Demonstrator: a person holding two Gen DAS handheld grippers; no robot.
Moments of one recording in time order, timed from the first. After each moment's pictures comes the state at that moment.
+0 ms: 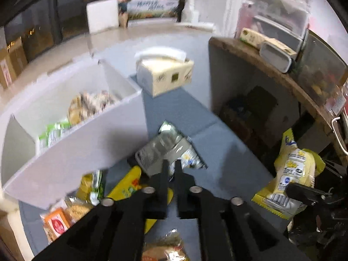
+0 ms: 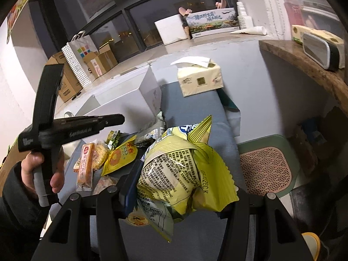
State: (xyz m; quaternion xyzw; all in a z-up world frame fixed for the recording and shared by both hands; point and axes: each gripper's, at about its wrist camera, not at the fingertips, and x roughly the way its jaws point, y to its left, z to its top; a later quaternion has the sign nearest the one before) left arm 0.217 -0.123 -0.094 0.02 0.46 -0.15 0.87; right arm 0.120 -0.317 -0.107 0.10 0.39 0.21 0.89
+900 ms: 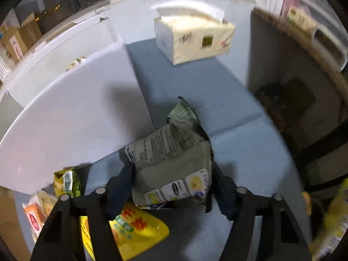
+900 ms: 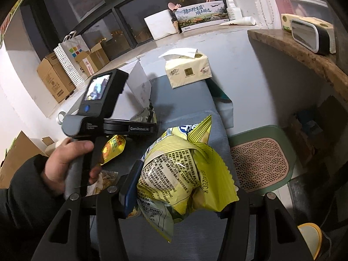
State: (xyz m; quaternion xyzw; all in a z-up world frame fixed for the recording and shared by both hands) left arm 0.274 -0.163 -0.151 0.02 0.52 -0.03 0.85; right arm 0.114 -0.335 -0.124 0.11 0.40 0.19 0.89
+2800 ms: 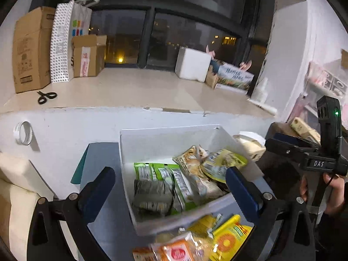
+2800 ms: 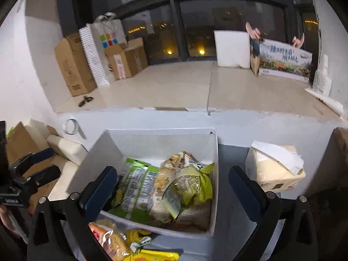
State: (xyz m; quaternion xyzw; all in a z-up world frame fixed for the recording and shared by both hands) left arm 0.197 0.111 -0.015 -0.10 0.30 -0.02 0.95; right arm 0.314 -0.117 -0.019 -0.01 0.34 0.29 0.89
